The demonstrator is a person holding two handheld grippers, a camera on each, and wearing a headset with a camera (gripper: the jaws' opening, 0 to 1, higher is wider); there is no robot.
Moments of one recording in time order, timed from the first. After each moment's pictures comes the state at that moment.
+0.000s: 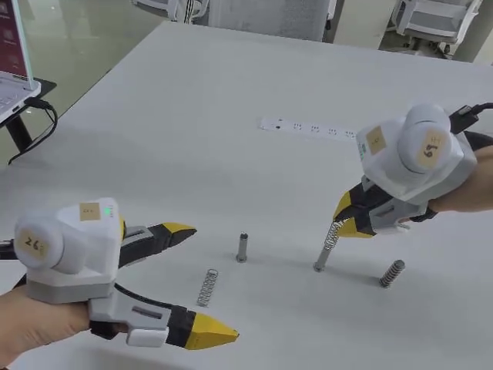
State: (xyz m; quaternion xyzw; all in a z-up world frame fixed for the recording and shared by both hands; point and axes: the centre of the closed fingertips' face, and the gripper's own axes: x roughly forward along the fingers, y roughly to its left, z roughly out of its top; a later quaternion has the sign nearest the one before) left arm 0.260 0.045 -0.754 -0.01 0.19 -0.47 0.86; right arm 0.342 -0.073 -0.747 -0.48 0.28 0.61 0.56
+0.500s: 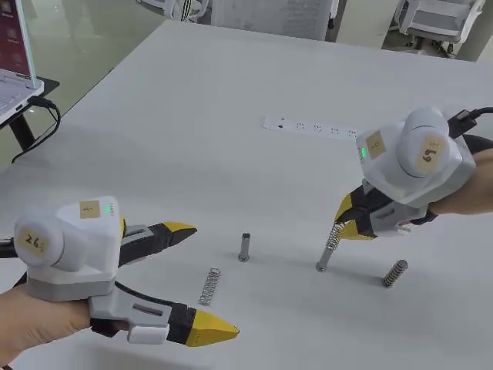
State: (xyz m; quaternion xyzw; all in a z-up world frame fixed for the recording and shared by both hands) left arm 0.261 0.048 -0.756 -0.01 0.19 -0.47 0.86; right arm 0.340 -0.073 -0.755 -0.48 0.28 0.61 0.56
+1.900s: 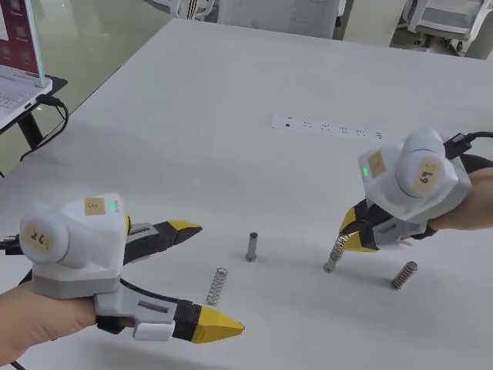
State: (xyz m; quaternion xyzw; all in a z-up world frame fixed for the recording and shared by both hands) left arm 0.263 0.053 -0.754 -0.01 0.19 -0.46 0.87; right arm 0.345 -0.076 -0.782 -0.48 0.29 0.61 0.56
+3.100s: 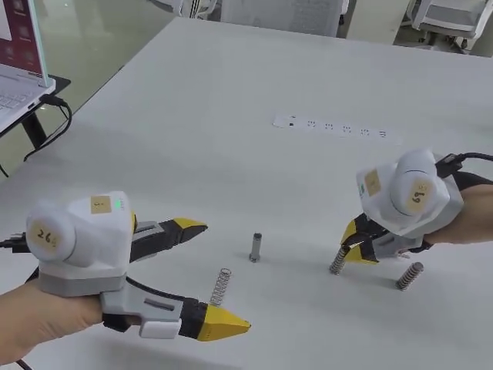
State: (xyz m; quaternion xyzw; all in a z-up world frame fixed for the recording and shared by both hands) left arm 0.266 0.052 -0.753 -0.01 0.19 -0.46 0.87; right arm 0.347 -0.078 -0.808 -0.49 0.30 0.61 0.55
